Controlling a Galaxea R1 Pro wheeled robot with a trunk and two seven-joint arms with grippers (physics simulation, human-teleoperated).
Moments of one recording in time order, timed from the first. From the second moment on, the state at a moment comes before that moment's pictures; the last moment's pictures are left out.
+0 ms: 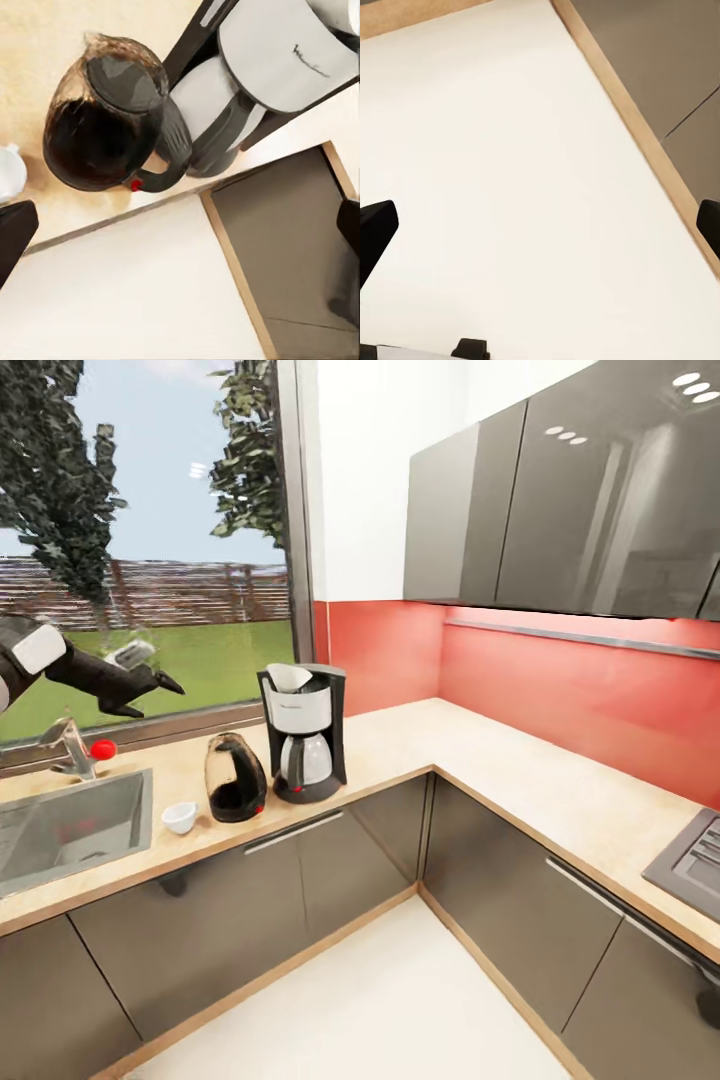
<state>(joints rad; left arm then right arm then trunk) -1.82 0.40 0.11 0.04 0.01 1.02 -0.37 -0.01 -0.23 -0.08 -0.60 0.01 -0.20 0.25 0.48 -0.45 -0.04</state>
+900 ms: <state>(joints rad) -0.77 0.45 0.11 -0.42 0.01 0.80 -1.19 -0.01 -0.23 -0.08 -0.59 0.01 -0.20 0.25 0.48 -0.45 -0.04</state>
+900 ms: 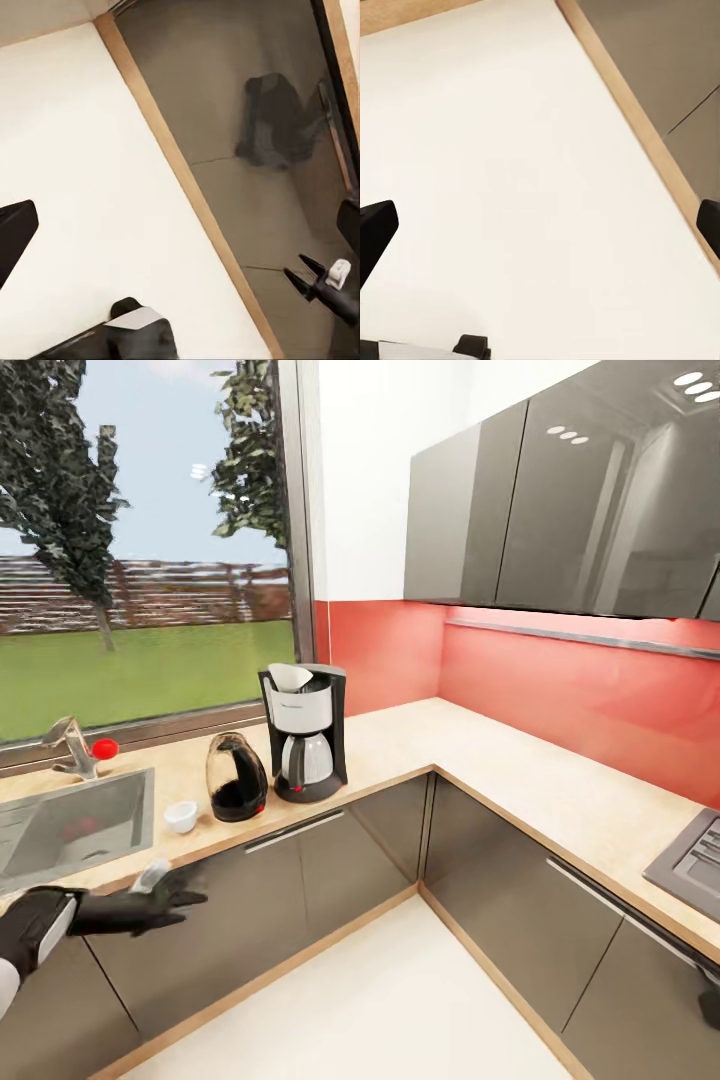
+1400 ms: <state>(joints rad) -0.18 0.42 0.12 -0.61 0.04 0.38 -1.35 -0.01 -0.23 -0.08 -0.57 0.01 -0.21 0.25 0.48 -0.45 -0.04</state>
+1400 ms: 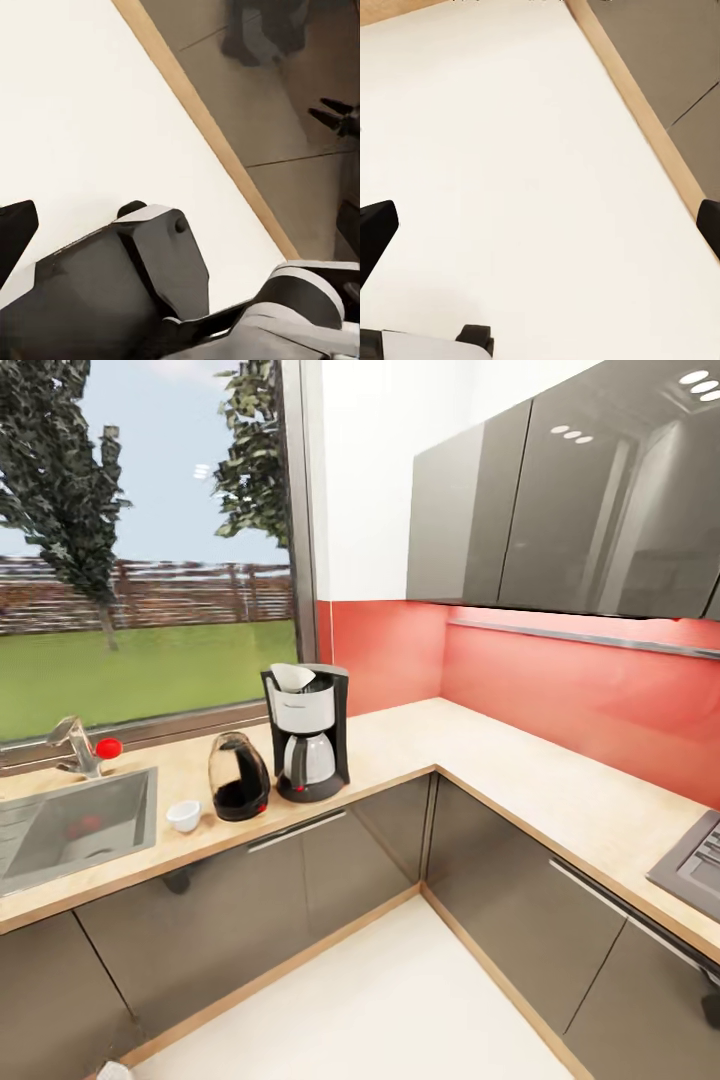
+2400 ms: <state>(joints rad) -0.13 0.06 0.11 -0.10 0.08 -0.19 0.23 -0.01 -0.11 -0.08 -0.56 0.00 -0.20 0.25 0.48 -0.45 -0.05</state>
